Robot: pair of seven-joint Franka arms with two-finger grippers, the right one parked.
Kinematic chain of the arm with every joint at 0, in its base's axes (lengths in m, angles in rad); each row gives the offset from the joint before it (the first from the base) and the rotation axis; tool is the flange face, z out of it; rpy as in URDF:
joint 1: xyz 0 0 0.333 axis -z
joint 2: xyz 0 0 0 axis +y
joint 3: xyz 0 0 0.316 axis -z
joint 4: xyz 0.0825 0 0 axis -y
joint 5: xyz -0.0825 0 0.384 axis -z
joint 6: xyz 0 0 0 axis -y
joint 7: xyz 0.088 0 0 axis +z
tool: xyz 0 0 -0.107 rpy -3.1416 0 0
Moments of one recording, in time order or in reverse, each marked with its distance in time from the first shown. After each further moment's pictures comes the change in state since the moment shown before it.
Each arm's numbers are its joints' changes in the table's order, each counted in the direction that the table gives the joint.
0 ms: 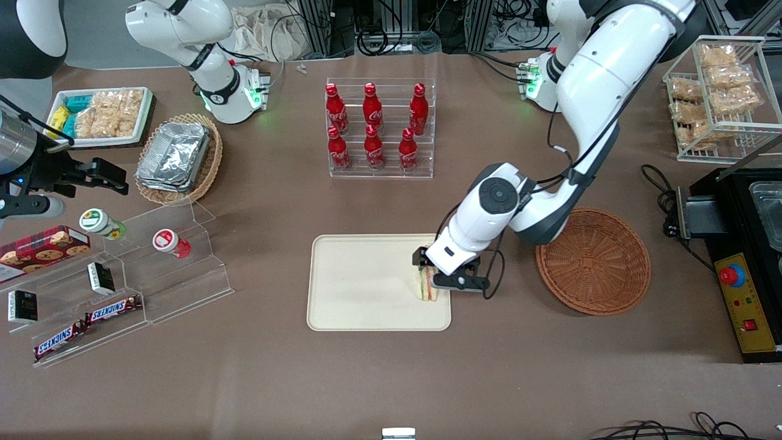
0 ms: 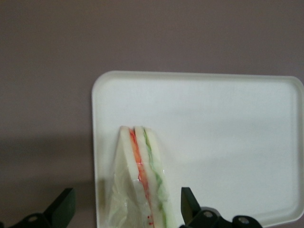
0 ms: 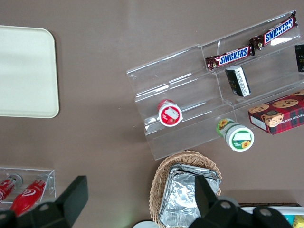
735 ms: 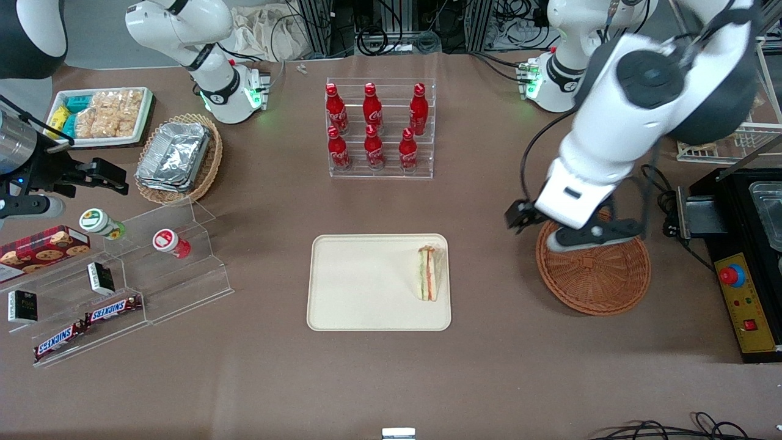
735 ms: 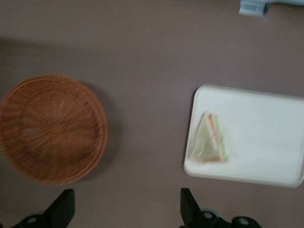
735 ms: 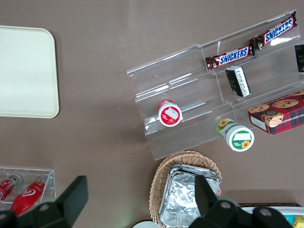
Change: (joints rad) arm -0.166 -0.429 -0.020 0.180 0.186 -0.775 -0.174
